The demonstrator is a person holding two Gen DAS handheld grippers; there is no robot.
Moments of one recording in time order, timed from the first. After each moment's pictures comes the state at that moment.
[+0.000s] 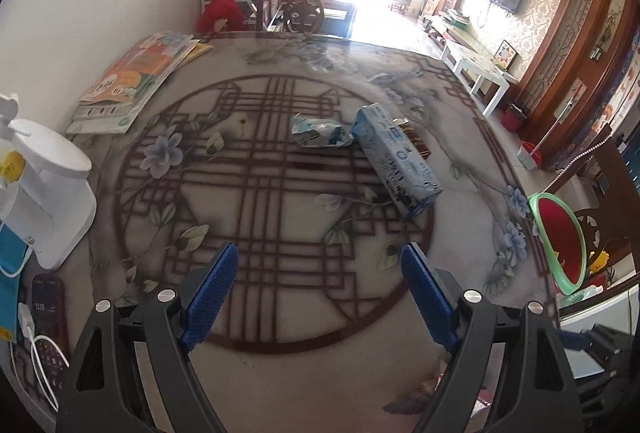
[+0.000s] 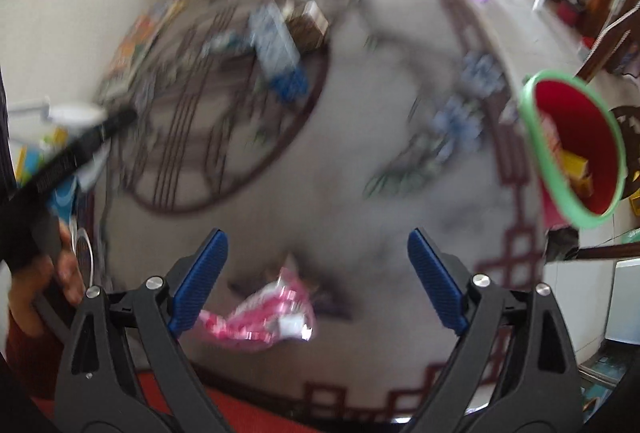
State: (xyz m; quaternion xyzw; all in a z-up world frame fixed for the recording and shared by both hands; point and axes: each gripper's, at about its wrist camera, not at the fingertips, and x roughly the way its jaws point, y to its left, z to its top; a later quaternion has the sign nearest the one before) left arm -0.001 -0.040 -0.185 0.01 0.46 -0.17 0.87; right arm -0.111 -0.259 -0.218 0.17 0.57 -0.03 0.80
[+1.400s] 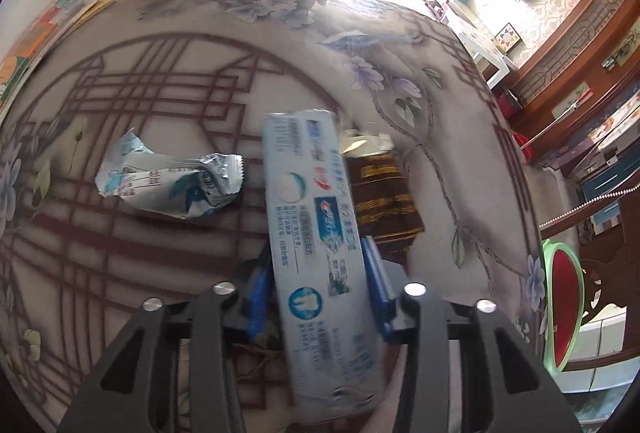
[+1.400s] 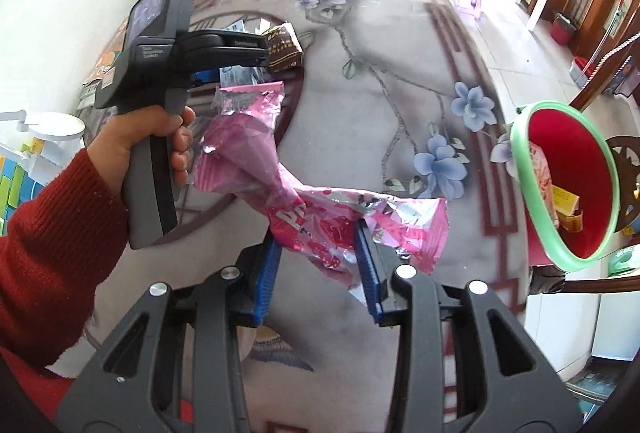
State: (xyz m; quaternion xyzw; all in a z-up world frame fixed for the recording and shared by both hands) left arm 0.138 -0.188 -0.274 -0.02 0.54 -0.20 0.82; right arm -0.078 -0.289 -0.218 0.15 0.54 -0.05 0.83
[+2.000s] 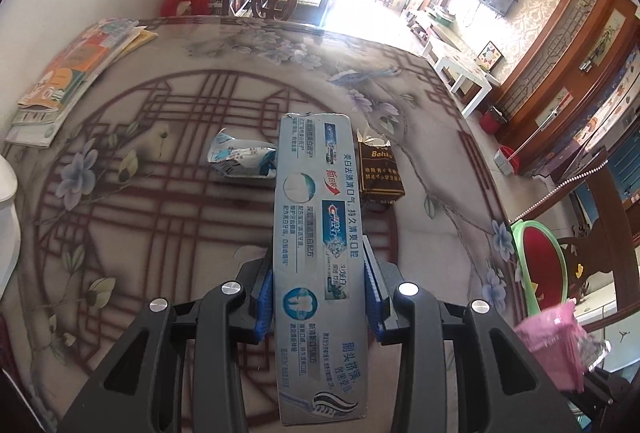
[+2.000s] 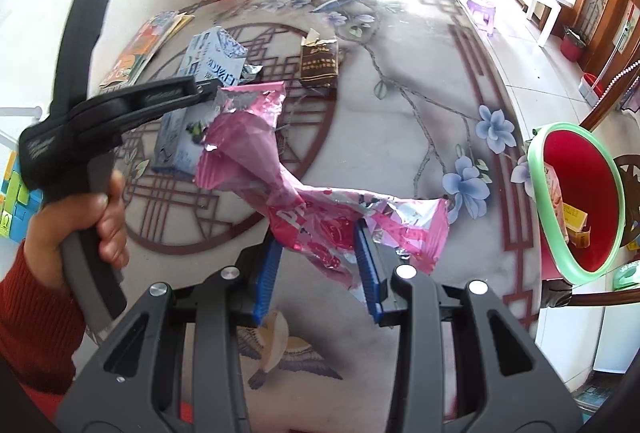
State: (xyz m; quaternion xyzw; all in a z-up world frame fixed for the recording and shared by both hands) left arm 0.066 -0.116 -0.209 -0.02 0.49 -0.21 0.85; right arm -0.075 -0.262 -0.202 0.14 0.52 -0.04 0.85
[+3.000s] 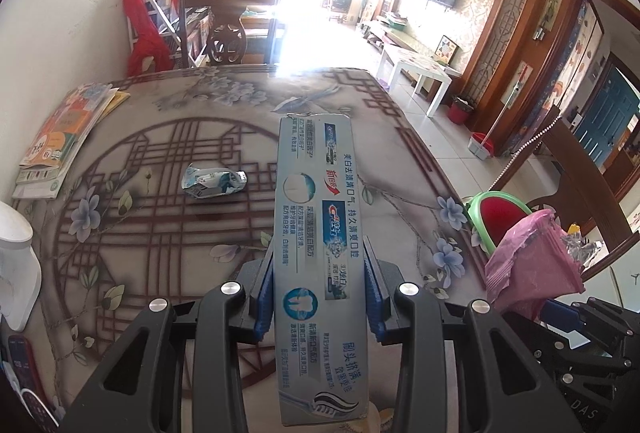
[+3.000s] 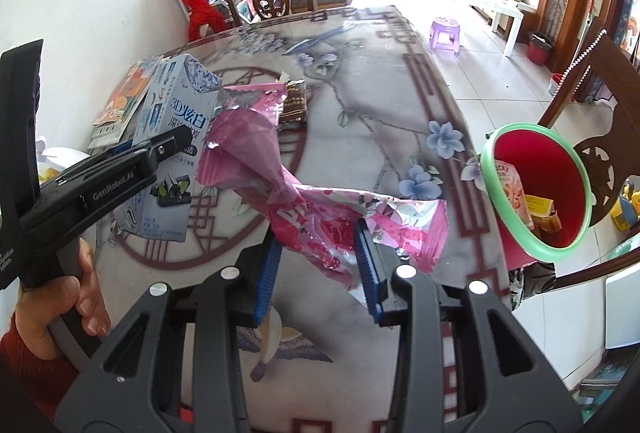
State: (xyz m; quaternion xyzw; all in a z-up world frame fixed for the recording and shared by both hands) left arm -0.005 -0.131 -0.161 0.03 0.42 -0.28 0.86; right arm -0.118 -0.275 -0.163 0.15 0.46 -0.10 0.87
